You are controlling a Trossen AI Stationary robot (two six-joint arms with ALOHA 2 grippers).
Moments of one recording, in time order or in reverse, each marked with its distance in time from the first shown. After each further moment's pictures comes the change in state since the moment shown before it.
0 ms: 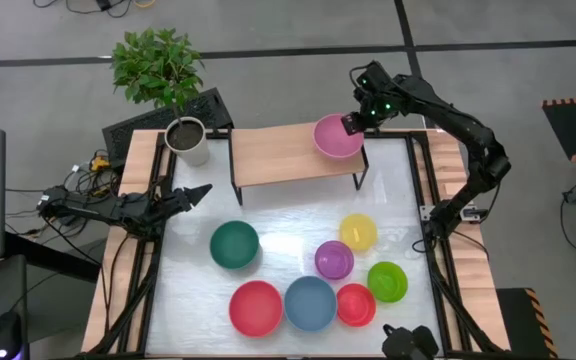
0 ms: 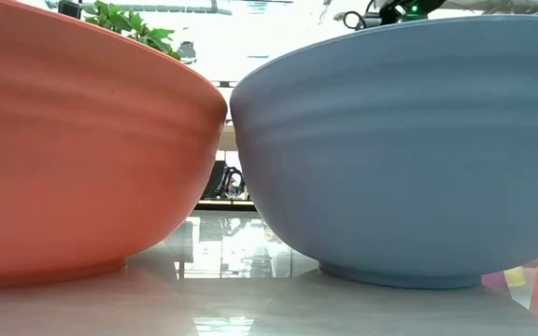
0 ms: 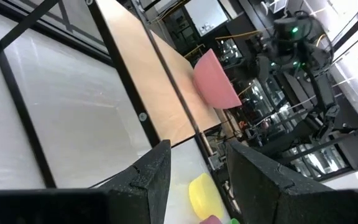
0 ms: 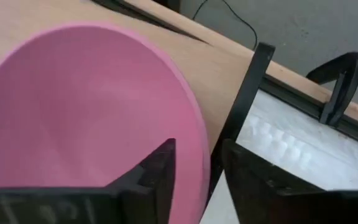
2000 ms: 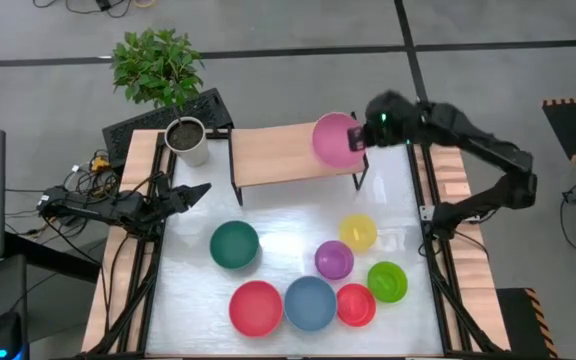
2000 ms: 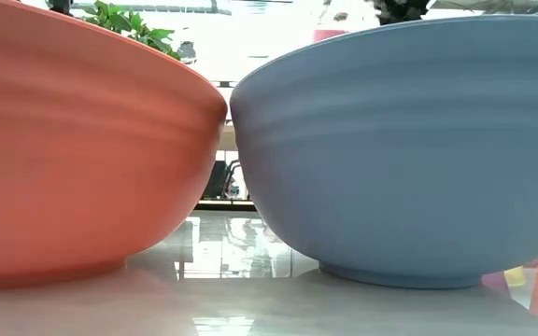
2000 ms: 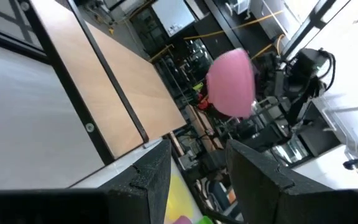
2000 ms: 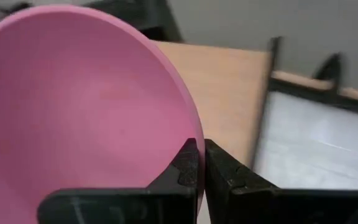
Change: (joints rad) left arm 0.000 0.000 0.000 0.160 0.068 0.107; right arm 0.368 -0.244 0.011 -0.084 0.346 0.422
